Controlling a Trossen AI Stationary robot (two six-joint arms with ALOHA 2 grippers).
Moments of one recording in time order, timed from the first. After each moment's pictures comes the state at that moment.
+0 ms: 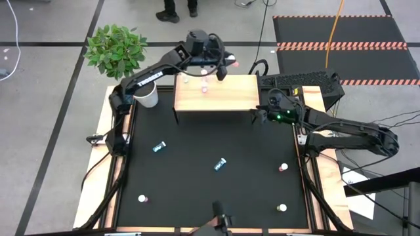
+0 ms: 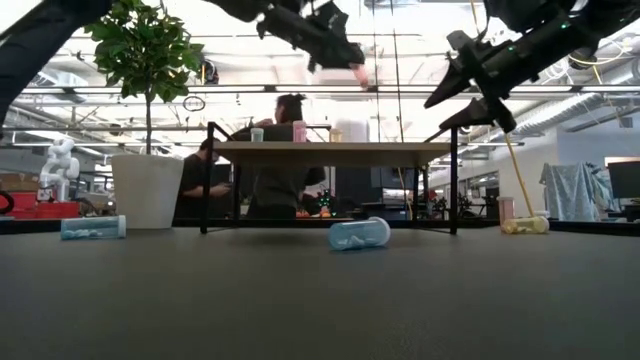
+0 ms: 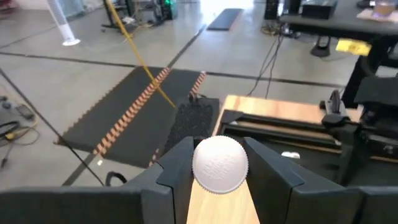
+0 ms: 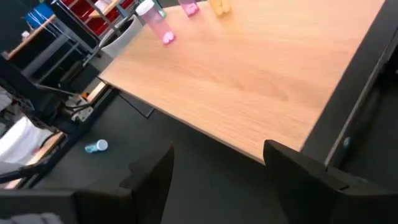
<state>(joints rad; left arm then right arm) 0.57 2.02 2.08 -0.36 0.27 0.18 -0.41 0.84 0.52 -0.14 0.12 0.67</state>
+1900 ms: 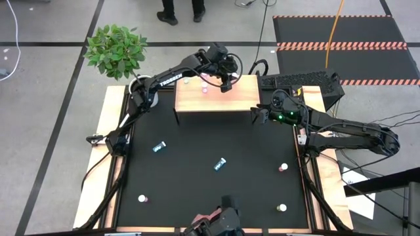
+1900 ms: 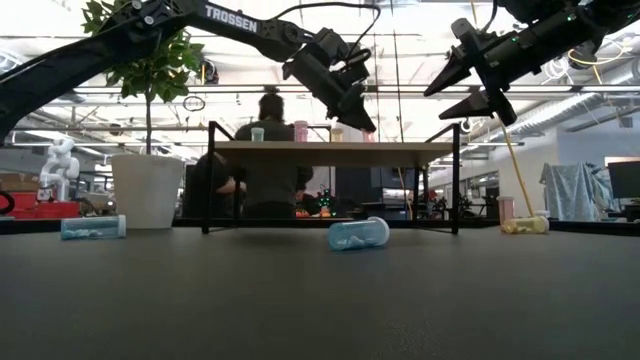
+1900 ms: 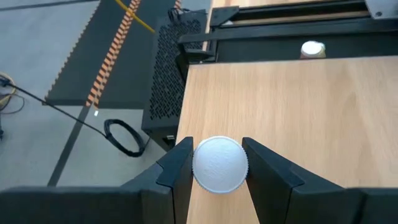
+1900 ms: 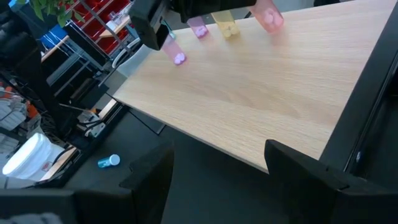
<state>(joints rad) 0.57 2.32 2.33 -0.65 0.23 0.45 -0.36 0.80 0.52 -0.11 0.18 0.70</state>
